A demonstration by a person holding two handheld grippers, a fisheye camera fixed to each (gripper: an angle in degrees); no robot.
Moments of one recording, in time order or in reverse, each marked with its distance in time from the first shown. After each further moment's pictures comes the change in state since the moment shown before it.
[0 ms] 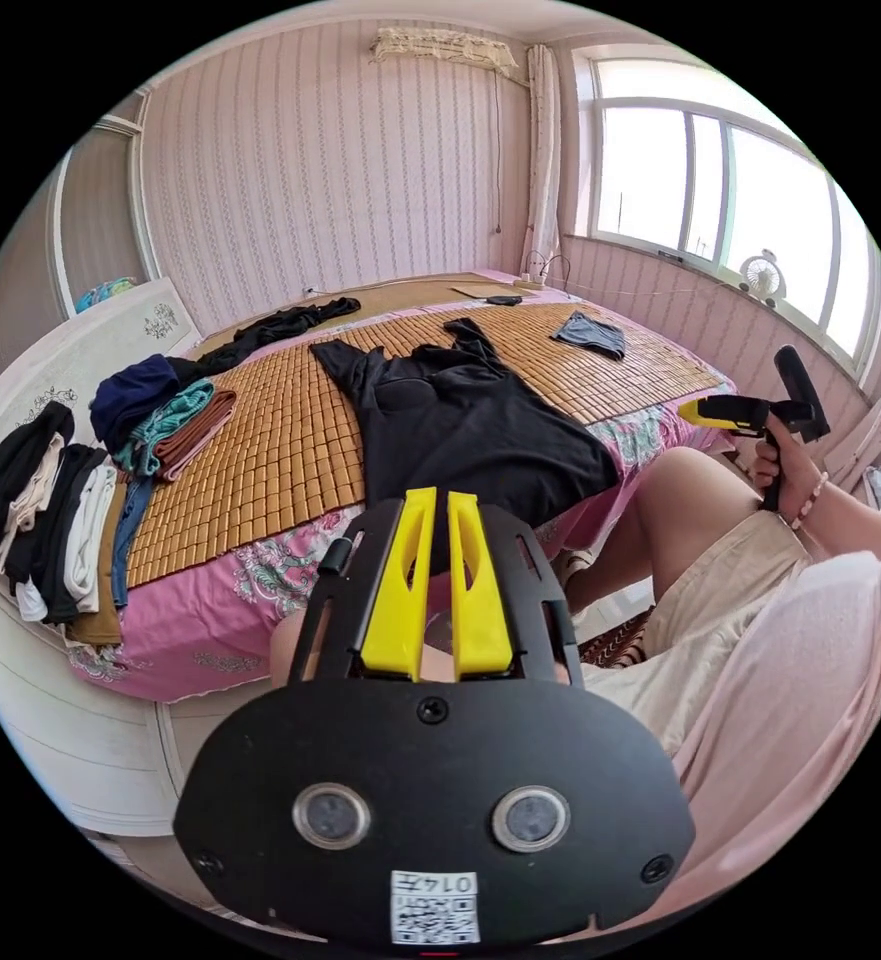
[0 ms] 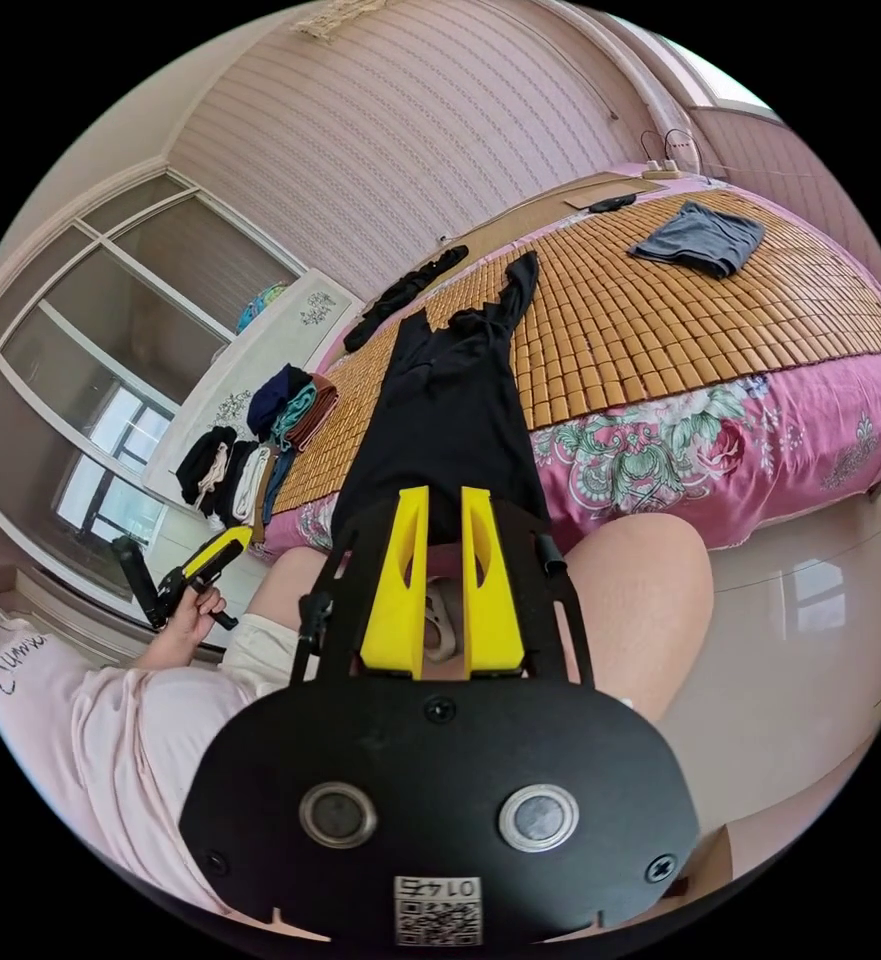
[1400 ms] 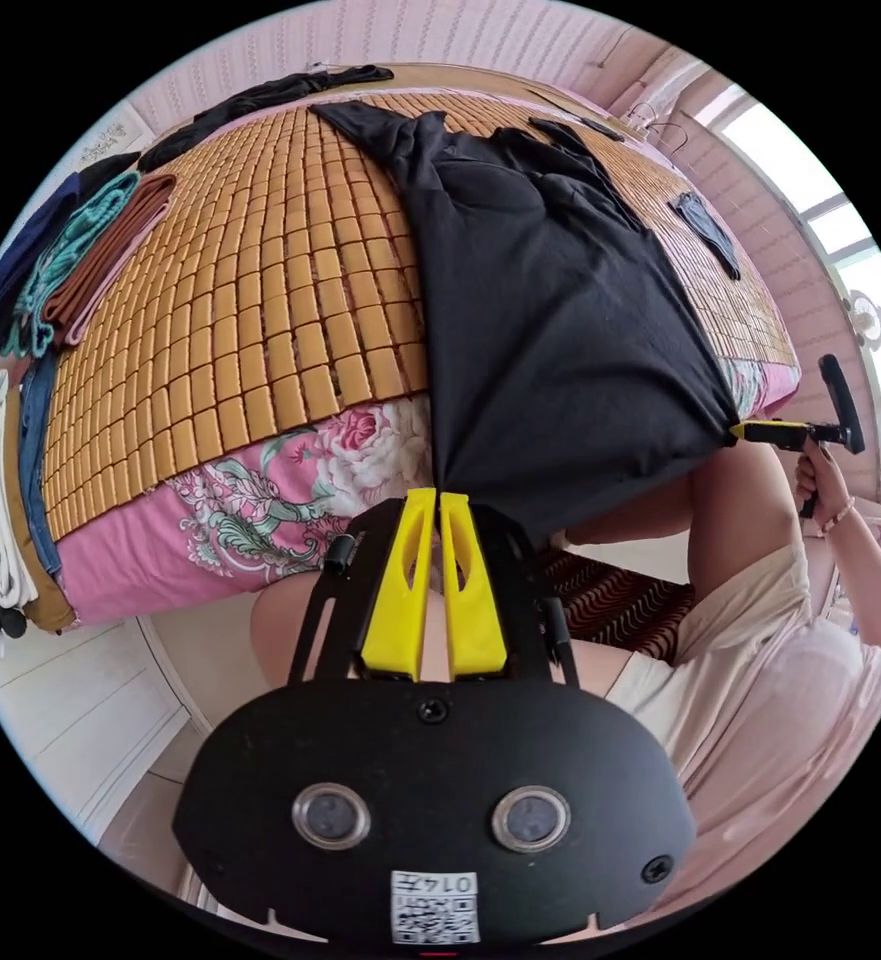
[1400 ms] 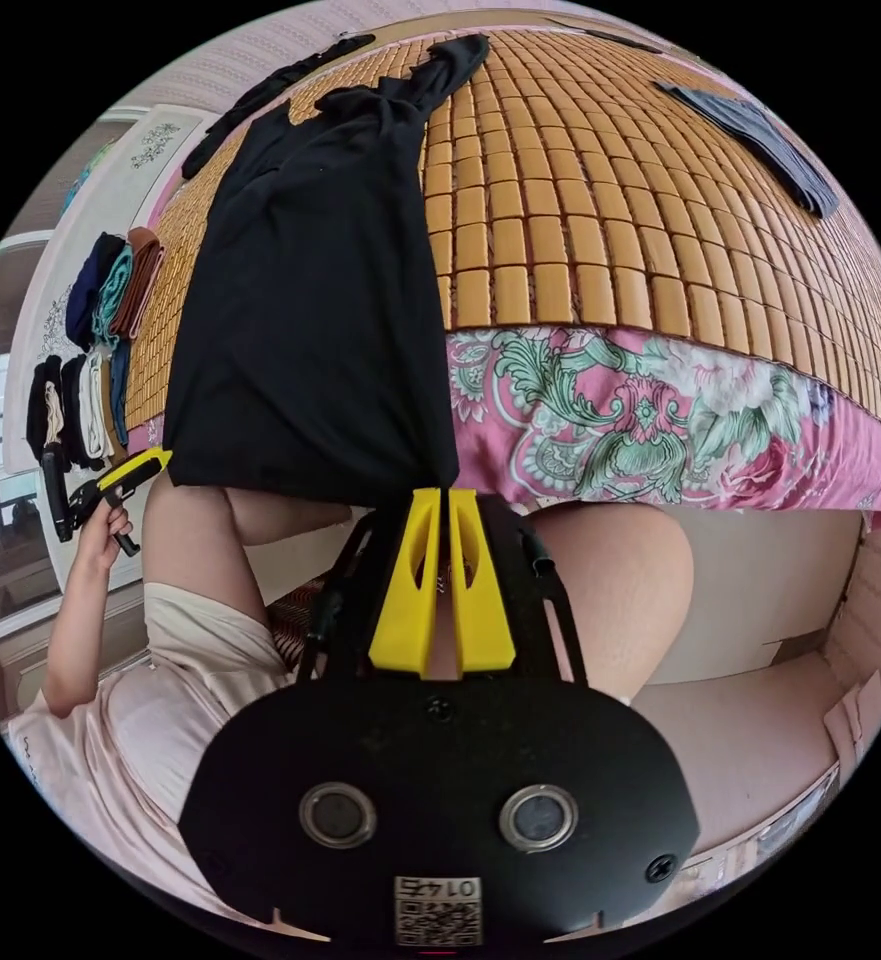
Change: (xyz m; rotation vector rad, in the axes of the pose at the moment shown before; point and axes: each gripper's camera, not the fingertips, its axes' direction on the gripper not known) left arm -0.167 -0.137 0.220 -0.632 0.152 -0.172; right arm 0.053 -0.134 0.195 -0.681 0.335 0.107
